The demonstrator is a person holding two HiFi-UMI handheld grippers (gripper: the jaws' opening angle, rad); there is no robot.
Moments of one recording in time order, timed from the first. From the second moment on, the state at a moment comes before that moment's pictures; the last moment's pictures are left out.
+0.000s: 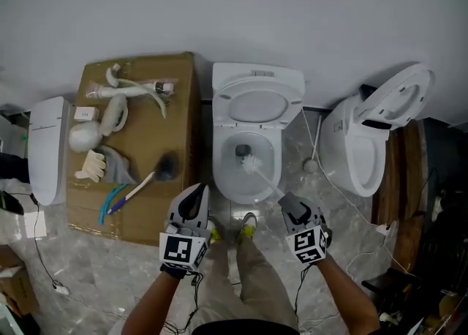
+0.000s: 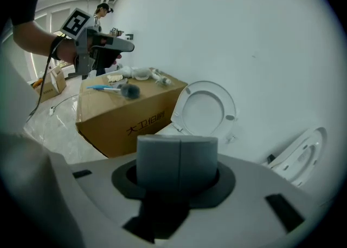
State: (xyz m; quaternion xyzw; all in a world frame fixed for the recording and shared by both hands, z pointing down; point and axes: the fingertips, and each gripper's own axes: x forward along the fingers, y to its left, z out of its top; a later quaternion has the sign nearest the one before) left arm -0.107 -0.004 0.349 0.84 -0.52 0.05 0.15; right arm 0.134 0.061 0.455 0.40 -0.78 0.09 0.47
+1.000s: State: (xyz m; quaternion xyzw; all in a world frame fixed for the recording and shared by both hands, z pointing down) left arm -0.071 -0.018 0.508 0.83 -0.52 0.11 0.18; right arm 0.069 -0.027 0.694 0.31 -0.80 0.07 0.50
